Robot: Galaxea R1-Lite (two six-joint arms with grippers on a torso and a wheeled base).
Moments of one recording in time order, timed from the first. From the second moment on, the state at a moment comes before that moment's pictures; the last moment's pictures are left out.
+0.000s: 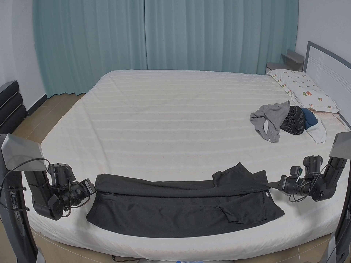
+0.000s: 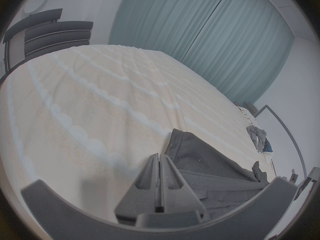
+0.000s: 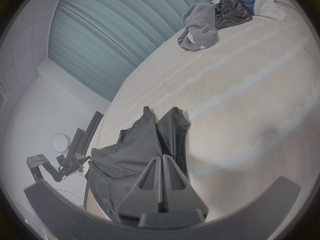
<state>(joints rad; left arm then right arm) 0.04 2.28 -0.42 -1.25 -0.12 -0.50 -0.15 2.29 -0.55 -1.03 0.65 0.34</state>
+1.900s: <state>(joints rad) 0.00 2.34 -0.75 -1.04 -0.10 -0.69 -0.10 2.39 -0.77 -1.03 0.54 0.63</state>
